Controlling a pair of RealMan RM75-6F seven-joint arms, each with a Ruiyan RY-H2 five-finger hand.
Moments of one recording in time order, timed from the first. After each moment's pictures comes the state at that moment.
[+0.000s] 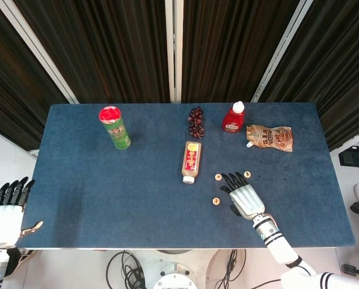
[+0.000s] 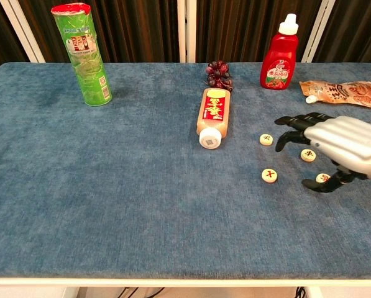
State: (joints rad) left arm -0.05 -1.14 0.00 -1.65 1.51 1.51 0.17; right arm 0.44 -1.59 0.06 -1.42 -1.43 1.02 -0.40
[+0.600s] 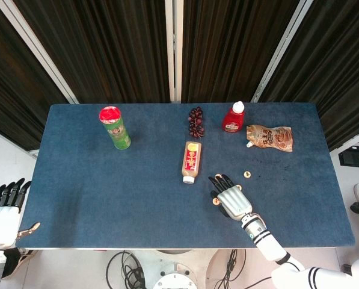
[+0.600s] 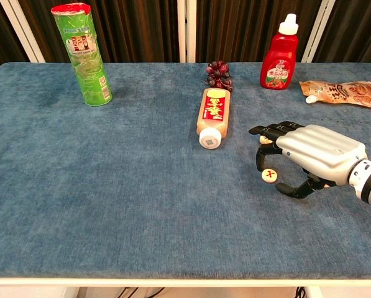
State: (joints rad) left arm -0.04 -1.13 0.00 -1.64 1.50 1.51 0.15; right arm 0.49 -1.65 0.05 -1.38 -1.42 0.99 -0.41
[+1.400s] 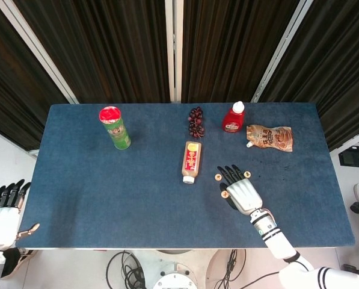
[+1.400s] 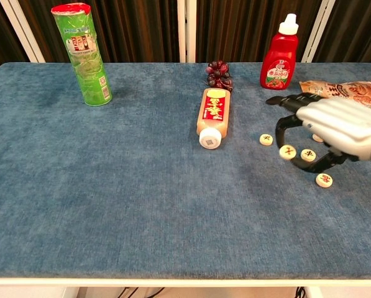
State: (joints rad) left arm -0.03 -1.13 0.00 -1.63 1.51 1.51 0.13; right arm 0.48 -1.56 0.06 -1.44 -1.44 1.10 -0.39
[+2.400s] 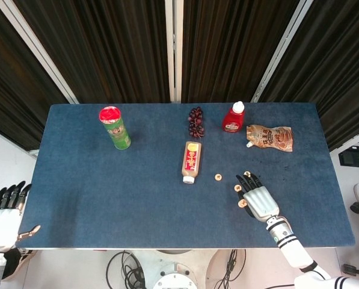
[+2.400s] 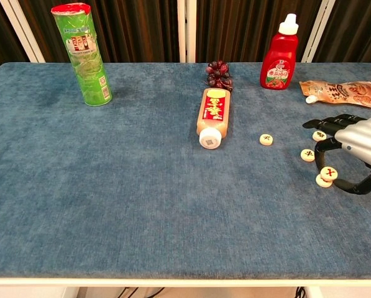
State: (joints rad) left arm -0.02 -1.13 0.01 -1.63 1.51 1.51 0.13; right arm 0.43 -1.47 -0.01 -1.47 -1.37 1.06 -0.46
